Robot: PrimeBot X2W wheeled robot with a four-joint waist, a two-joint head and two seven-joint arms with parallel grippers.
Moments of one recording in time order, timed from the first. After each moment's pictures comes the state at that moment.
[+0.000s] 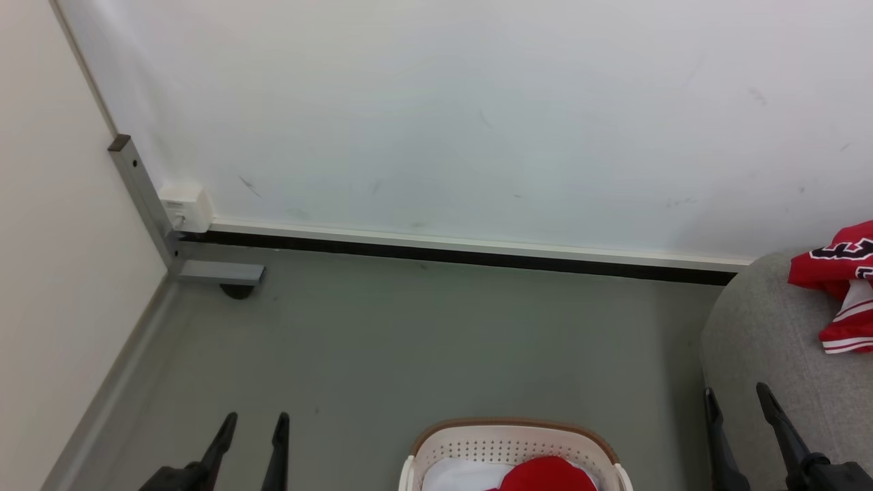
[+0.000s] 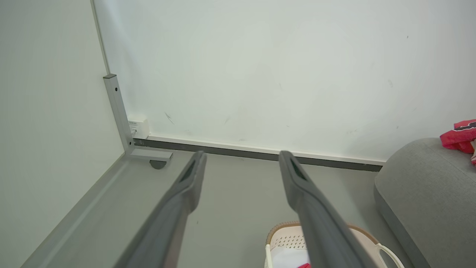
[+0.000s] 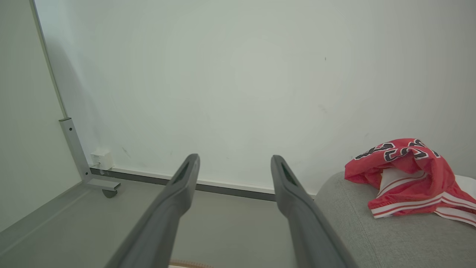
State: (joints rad) left arm 0.02 0.23 -0.22 0.20 -0.33 0.05 -0.26; right arm 0.02 -0.05 -0.01 0.18 0.16 0.13 -0.26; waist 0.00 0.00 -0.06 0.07
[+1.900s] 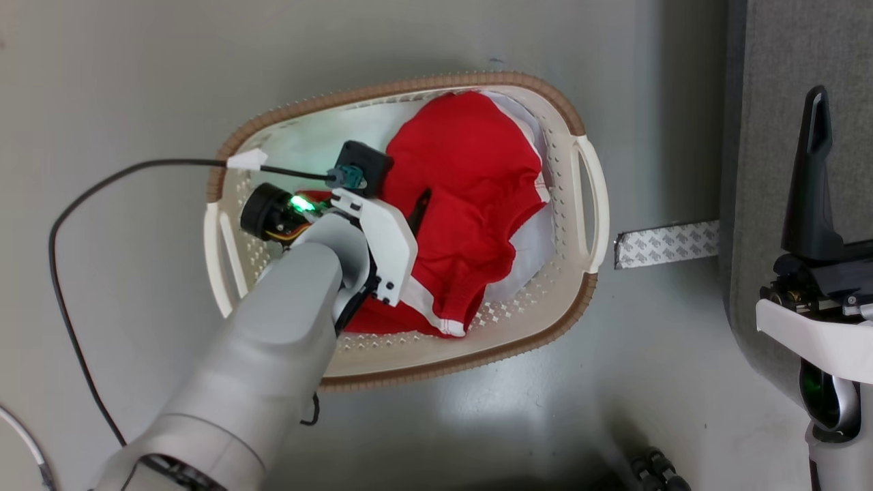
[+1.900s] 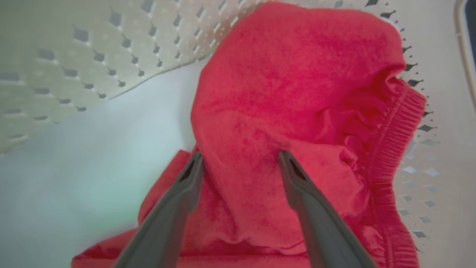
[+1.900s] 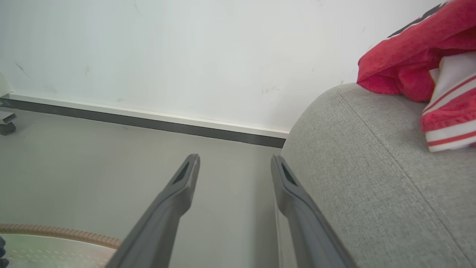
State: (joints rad) left arm -1.05 0.05 -0.69 1.04 -0.35 -0.12 -0.02; right arm -0.43 -0.05 -0.02 -0.18 0.13 0.13 -0.26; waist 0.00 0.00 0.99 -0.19
